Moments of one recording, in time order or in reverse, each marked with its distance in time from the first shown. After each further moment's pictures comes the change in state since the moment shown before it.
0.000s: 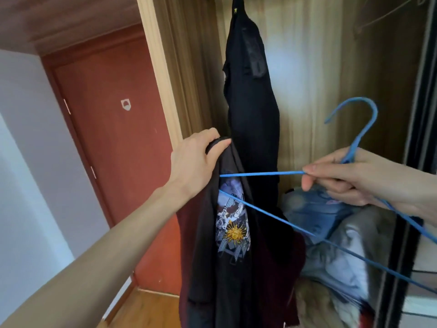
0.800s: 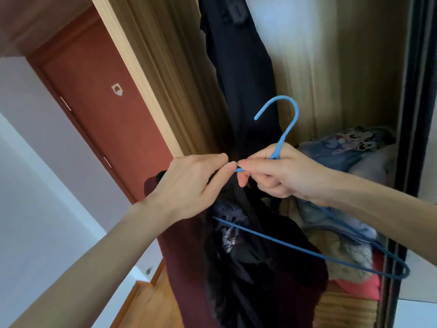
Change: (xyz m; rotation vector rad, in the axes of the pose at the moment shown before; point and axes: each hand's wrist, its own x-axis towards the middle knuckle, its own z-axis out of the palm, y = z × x) left_hand -0.077 0.047 -0.012 0.218 -0.434 0.352; right_hand 0.006 0.048 0.079 0.313 -0.172 -0.189
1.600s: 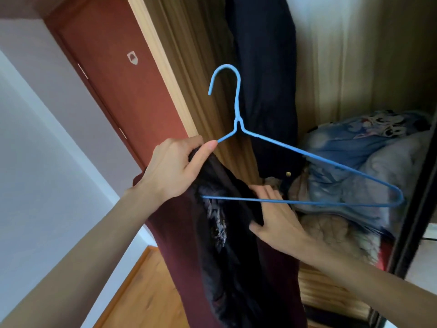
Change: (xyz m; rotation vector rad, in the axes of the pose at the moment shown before) left_hand -0.039 -0.034 0.014 -0.021 0.091 -0.287; right_hand -0.015 0.173 0.065 -0.783 0.248 -0.010
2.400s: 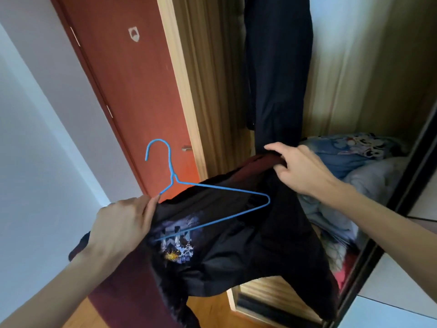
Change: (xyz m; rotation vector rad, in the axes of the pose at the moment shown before) left_hand -0.158 -0.049 0.036 0.406 -0.106 -0.326; right_hand 0.061 0.002 -0.118 -0.353 0.004 0.011
